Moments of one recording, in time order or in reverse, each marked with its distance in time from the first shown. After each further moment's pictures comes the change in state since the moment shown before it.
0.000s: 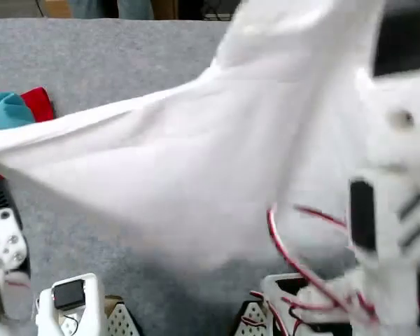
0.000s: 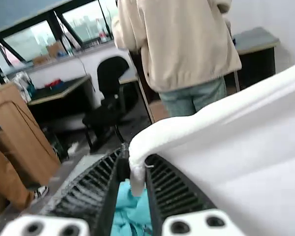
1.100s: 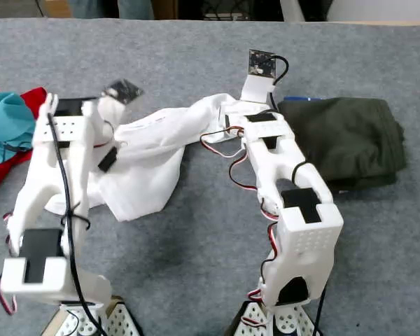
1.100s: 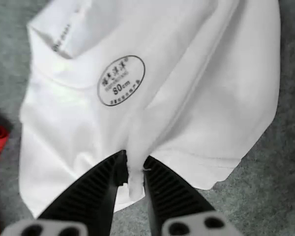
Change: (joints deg) left arm 13.7 61.4 22.7 -6.2 -16.0; right arm -3.4 43.8 72.4 -39.3 22.9
